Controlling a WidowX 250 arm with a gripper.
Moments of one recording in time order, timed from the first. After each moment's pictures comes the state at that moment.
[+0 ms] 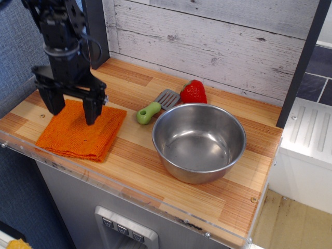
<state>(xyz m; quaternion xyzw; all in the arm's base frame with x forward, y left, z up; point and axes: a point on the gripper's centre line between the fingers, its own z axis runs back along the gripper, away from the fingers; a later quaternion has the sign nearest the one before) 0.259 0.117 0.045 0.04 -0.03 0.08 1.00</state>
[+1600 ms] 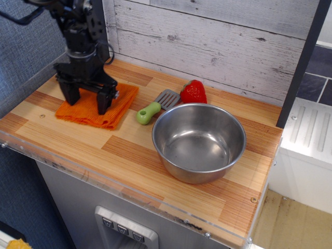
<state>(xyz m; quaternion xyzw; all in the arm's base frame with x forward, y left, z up) 0.319 0.139 0.012 0.07 -0.06 0.06 0.99</state>
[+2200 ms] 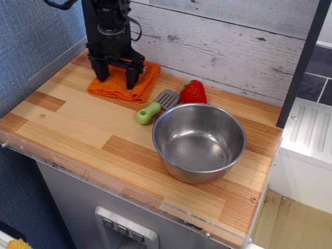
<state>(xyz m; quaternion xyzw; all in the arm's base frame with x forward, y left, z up) 0.395 0.121 0.014 0.04 -0.09 0.05 0.99</state>
